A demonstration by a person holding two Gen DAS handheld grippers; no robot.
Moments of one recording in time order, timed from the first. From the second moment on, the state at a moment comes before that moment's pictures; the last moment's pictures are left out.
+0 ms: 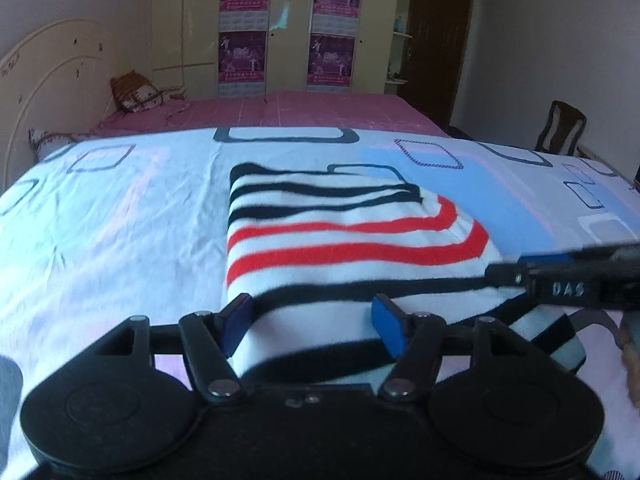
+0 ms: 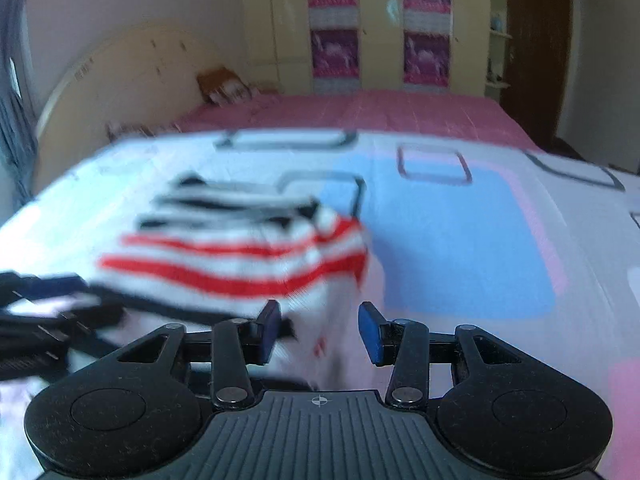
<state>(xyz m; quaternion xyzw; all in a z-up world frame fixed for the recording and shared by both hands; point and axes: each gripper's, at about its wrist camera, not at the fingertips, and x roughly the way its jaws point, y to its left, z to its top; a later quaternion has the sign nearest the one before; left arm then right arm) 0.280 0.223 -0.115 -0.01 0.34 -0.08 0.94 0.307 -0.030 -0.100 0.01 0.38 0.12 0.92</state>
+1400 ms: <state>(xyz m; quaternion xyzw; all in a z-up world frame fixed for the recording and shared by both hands) 0.122 0.176 -0.028 -0.01 0.33 0.03 0.94 0.131 -0.073 -0.030 0.06 0.35 0.15 0.92</state>
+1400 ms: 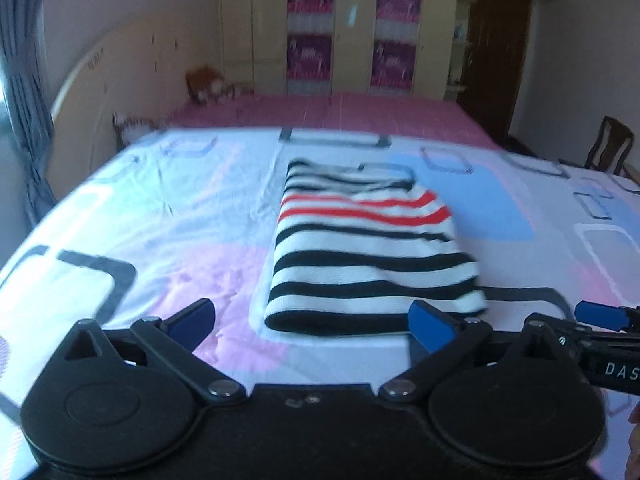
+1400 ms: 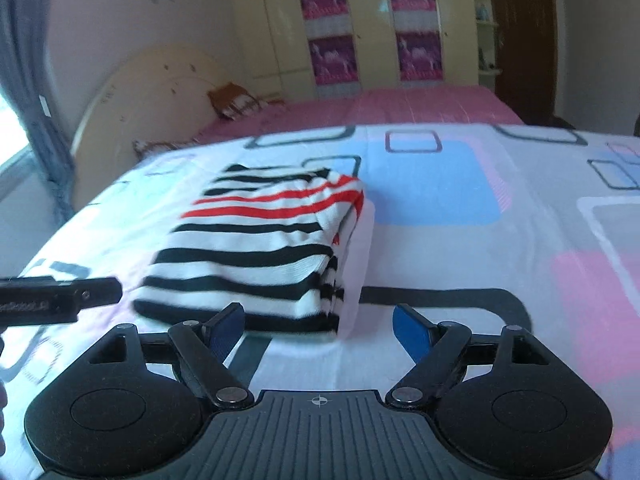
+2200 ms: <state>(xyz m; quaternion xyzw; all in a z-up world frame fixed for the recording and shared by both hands) -0.033 0.140 0.033 -0.02 0.28 0.05 0.96 -0.054 -0.103 0.065 0.04 0.21 0.14 0.97</state>
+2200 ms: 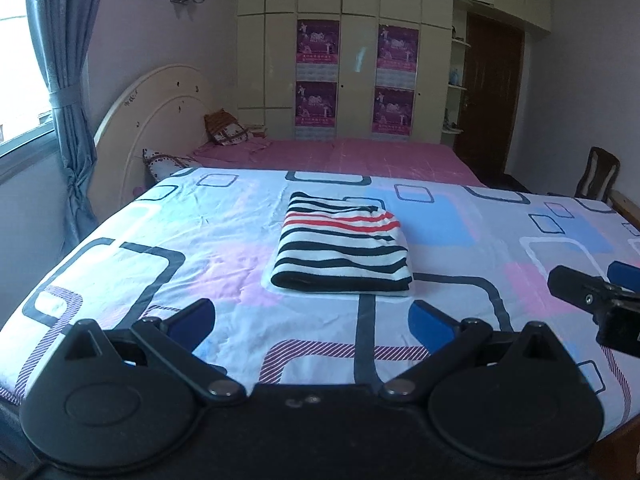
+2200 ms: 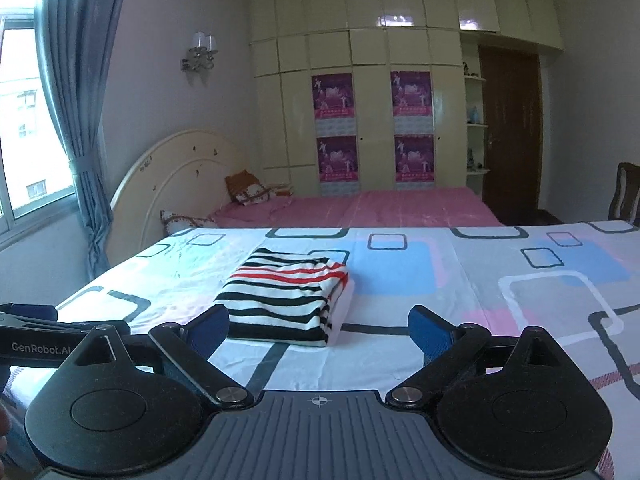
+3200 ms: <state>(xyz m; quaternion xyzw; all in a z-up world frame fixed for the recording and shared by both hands) -0.039 0.148 0.034 0.00 0.26 0.07 0.96 -0.058 -0.097 0.067 0.04 0.20 0.14 0.97</state>
